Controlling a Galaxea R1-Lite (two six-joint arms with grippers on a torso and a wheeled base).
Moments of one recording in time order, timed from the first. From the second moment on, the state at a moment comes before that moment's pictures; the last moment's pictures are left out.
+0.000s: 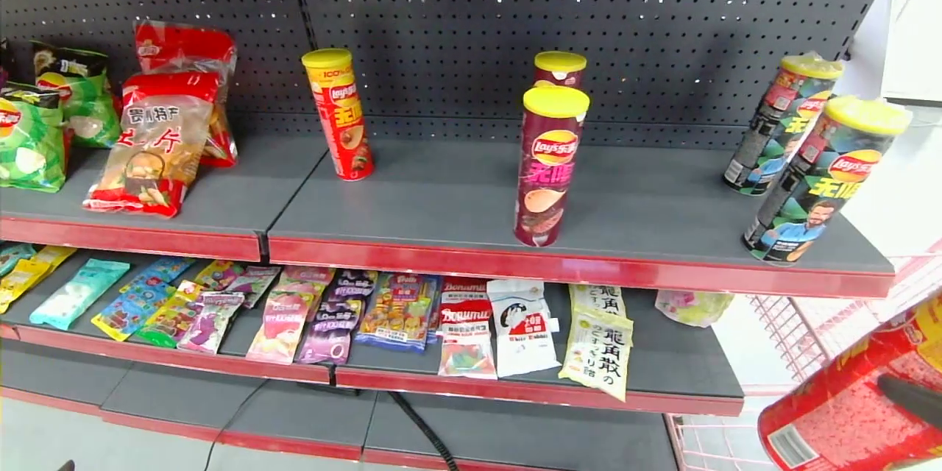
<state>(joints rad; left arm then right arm) -0.37 0.38 -0.30 0.05 0.23 0.28 0.26 0.72 -0.52 0.09 0.26 -0.12</state>
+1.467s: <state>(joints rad) -0.37 0.38 -0.31 0.05 0.23 0.31 0.25 0.62 -0.44 0.10 0.23 -0.13</state>
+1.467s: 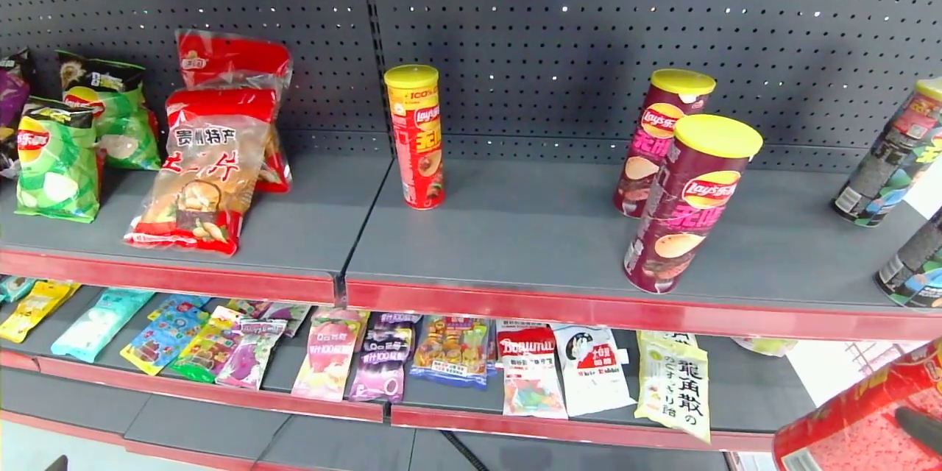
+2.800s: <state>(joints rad) -0.37 0.38 -0.32 0.05 0.24 0.40 0.23 0.57 -0.37 -0.01 0.22 -0.10</state>
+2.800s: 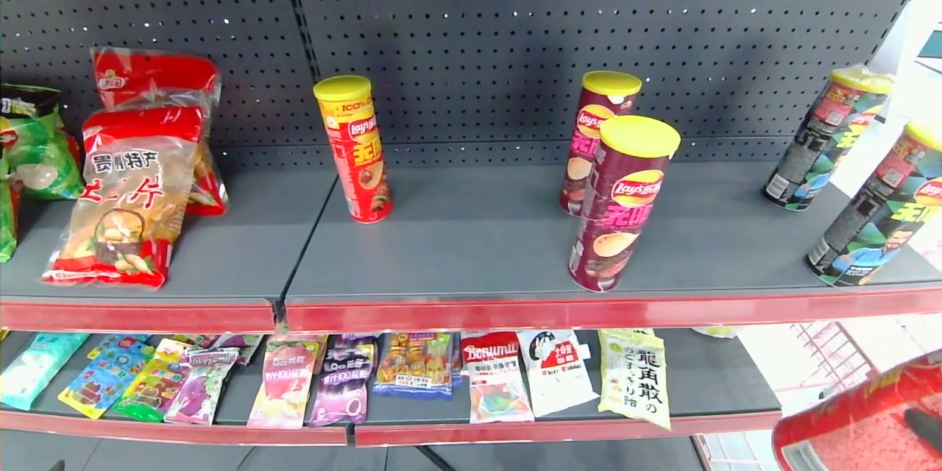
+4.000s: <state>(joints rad) -0.37 0.37 -0.31 0.06 0.23 0.39 0.38 0.66 -0.37 -0.08 0.29 -0.17</state>
